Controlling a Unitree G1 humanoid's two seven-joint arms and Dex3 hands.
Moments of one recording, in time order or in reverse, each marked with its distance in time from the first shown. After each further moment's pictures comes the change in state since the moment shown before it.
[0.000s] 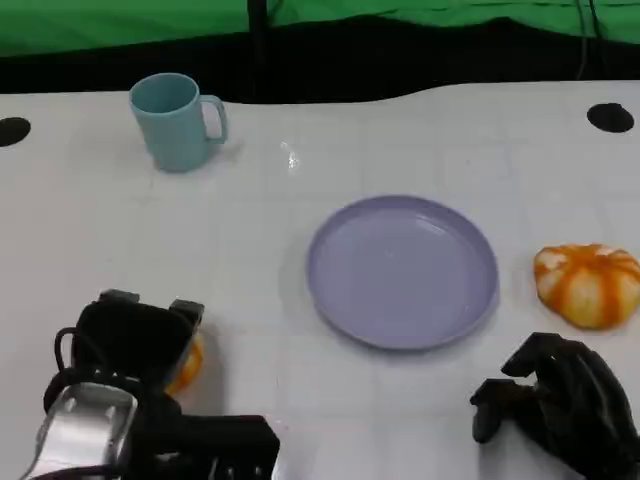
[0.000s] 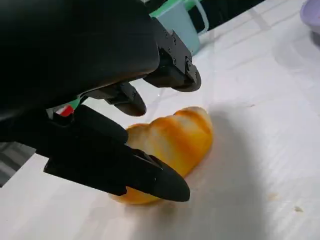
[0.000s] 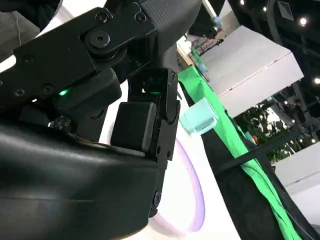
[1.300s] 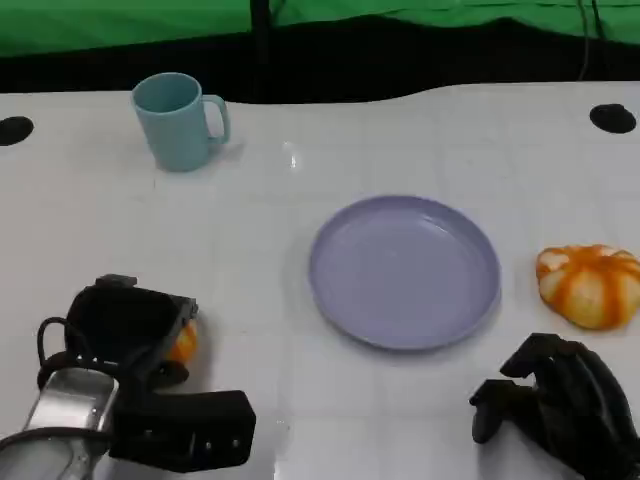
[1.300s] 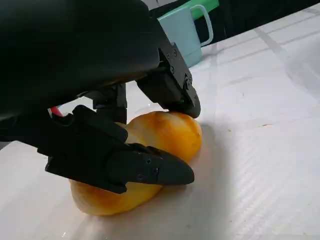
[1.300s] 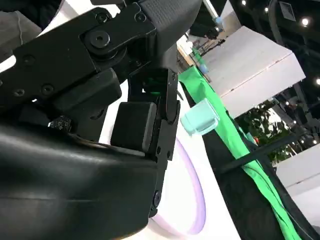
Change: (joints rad) left arm -0.152 0.049 -0.076 0.328 -0.274 -0.120 0.338; right arm 0.000 0.001 0.001 0.003 -0.004 -0.005 -0.001
